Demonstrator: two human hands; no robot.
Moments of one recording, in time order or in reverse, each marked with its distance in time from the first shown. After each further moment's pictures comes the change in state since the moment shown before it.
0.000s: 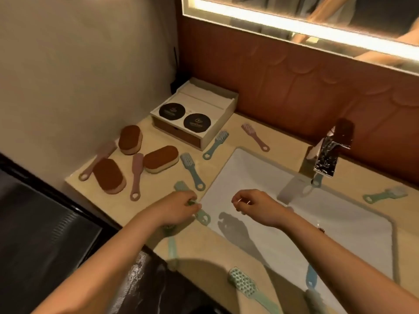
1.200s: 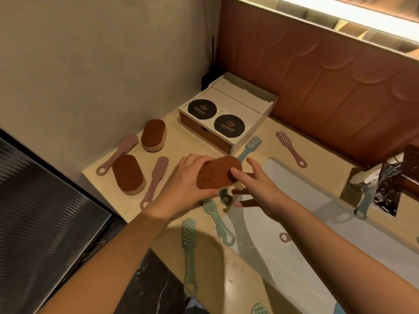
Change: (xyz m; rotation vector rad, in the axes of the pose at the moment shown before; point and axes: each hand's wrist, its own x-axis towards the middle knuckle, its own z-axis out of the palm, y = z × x) left_hand 0.041 -0.049 -0.047 -0.110 0.628 0.246; right_hand 0.094 -0.077 0.002 0.694 0.011 0.202
